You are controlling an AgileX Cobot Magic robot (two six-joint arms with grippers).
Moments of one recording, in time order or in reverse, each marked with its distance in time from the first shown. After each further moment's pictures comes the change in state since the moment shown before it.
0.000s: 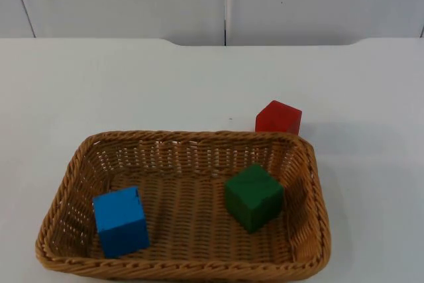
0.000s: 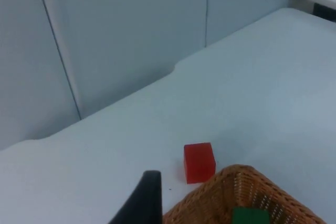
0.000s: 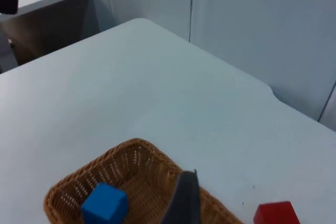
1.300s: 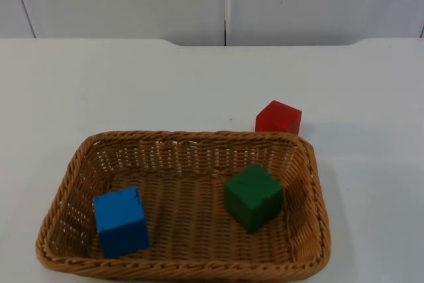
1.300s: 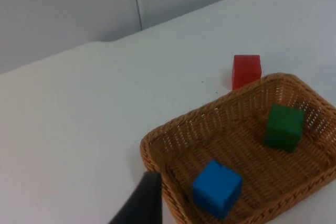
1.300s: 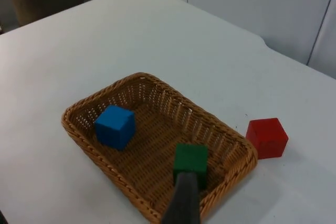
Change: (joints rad) right arm 0.000 -0.527 0.275 -0.032 0.272 0.032; left arm 0.000 -0.424 0.004 0.509 0.472 -0.531
